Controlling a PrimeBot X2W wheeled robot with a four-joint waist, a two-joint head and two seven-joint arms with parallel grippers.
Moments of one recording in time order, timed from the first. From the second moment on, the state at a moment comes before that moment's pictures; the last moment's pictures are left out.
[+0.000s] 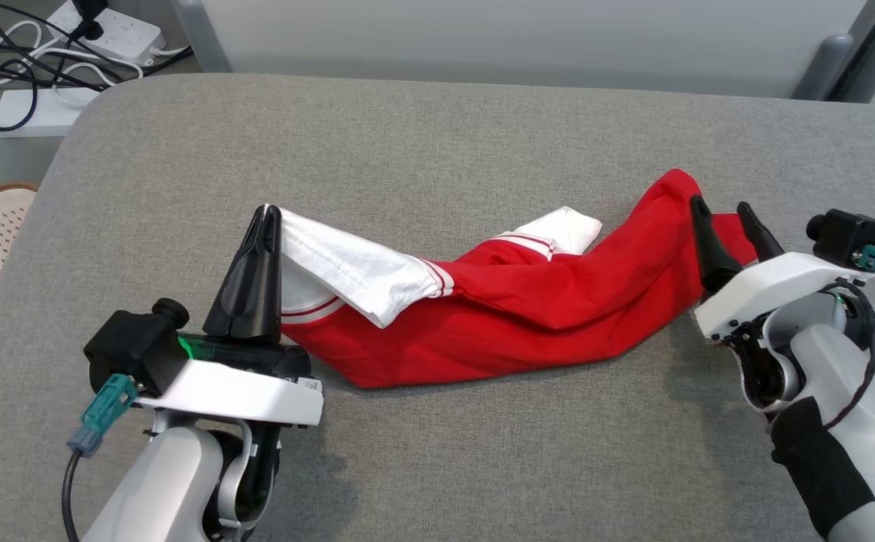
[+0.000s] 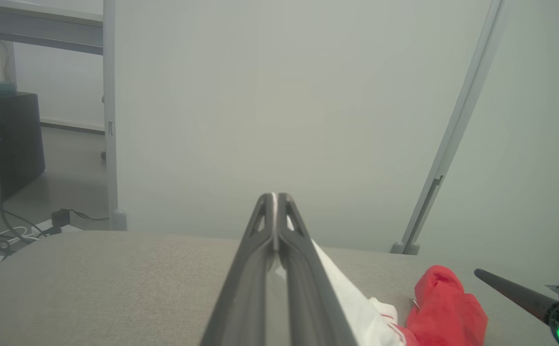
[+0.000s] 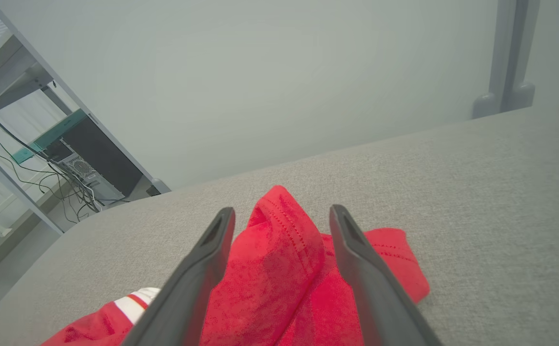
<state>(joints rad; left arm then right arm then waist) -0.29 0.24 -0.40 -0.01 -0.58 0.21 -0.25 -0.73 -0.16 0.36 0.91 0.74 0.13 -0.25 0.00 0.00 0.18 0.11</state>
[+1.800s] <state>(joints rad) -0.30 0.21 -0.36 -0.03 -0.50 0.19 -0.25 -0.88 -0.16 0.59 1.22 0.96 0.13 -0.15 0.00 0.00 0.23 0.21</state>
